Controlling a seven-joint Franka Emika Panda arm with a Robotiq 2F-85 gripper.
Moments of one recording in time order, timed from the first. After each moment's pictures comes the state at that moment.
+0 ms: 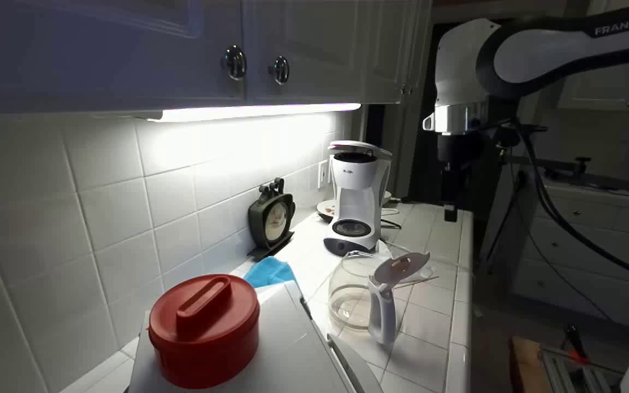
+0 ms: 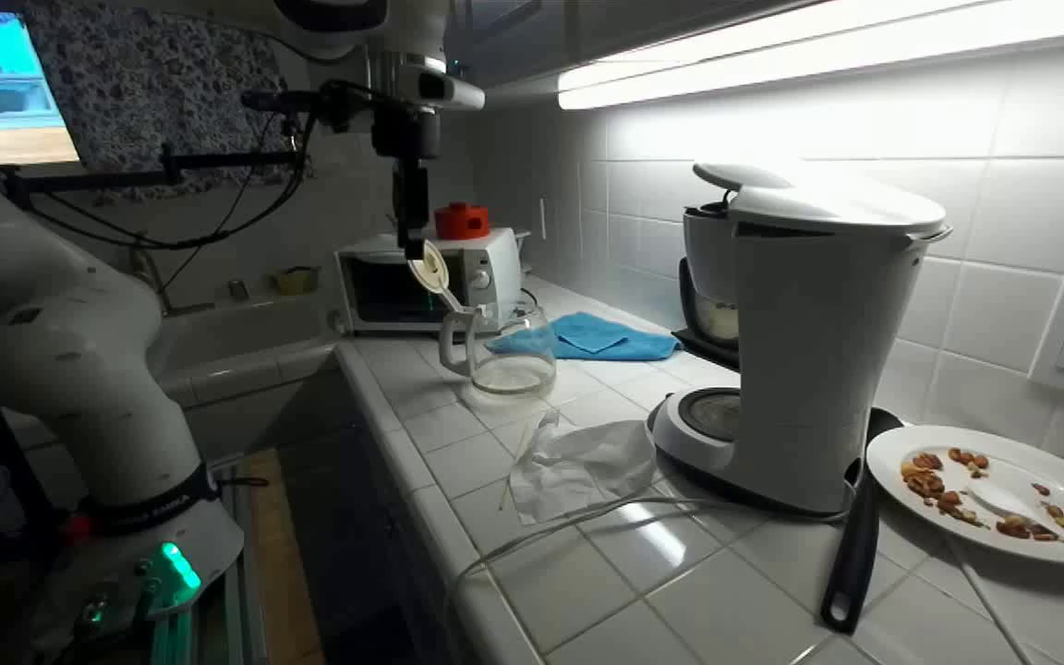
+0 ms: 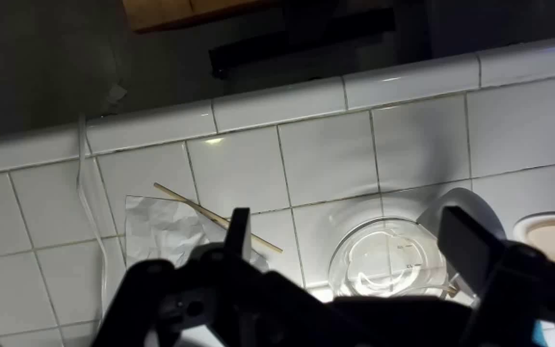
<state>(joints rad) -0.14 -0.51 -0.07 -2.27 -0.08 1.63 0.05</state>
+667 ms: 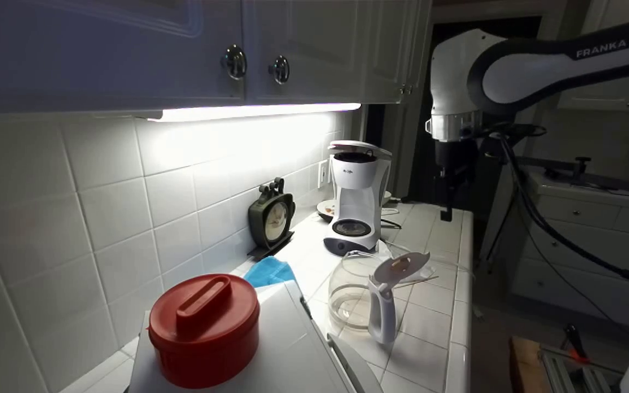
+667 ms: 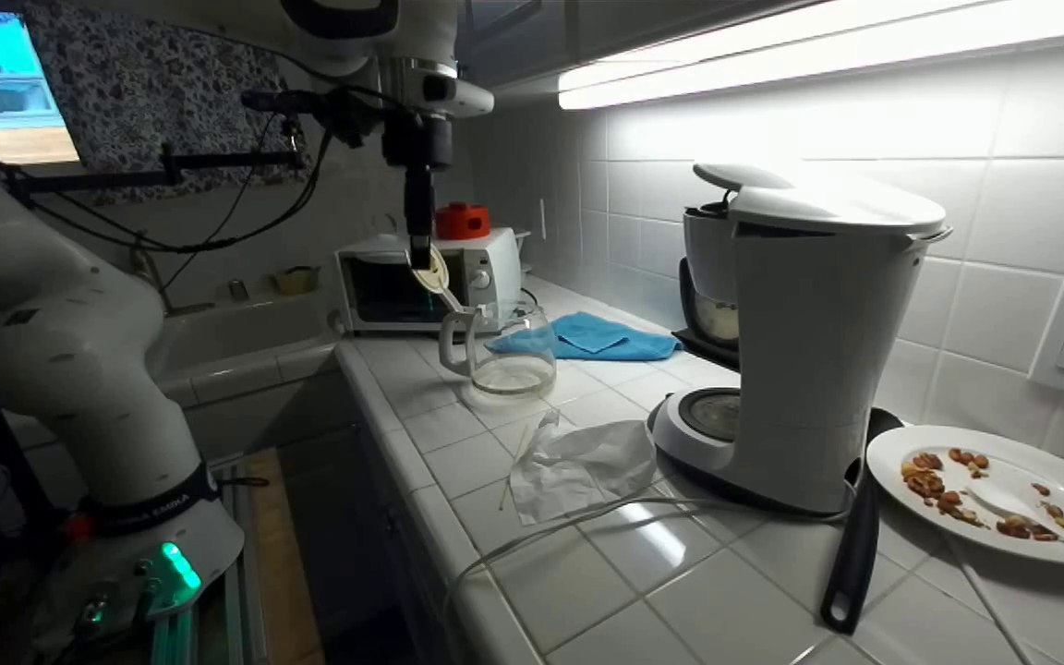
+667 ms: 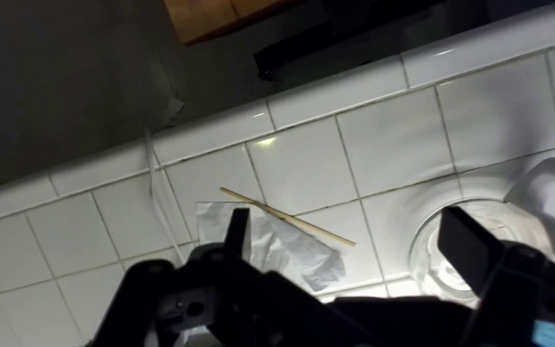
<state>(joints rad) -0.18 -0.48 -0.07 -2.29 -0.19 1.67 0.19</state>
